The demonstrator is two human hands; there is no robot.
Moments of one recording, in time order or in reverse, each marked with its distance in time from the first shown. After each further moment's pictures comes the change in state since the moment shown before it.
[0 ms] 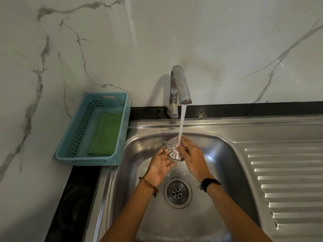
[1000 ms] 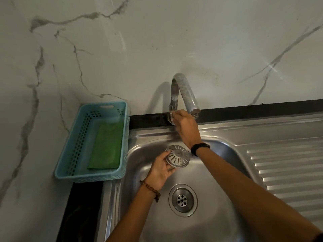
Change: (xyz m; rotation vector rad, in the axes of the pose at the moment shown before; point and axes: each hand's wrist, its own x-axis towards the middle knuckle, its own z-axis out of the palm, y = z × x) left_hand 0.017 0.021 -0.008 0.034 0.026 -0.109; right_hand 0.106 -0.042 -0.007 -0.426 0.208 -0.086
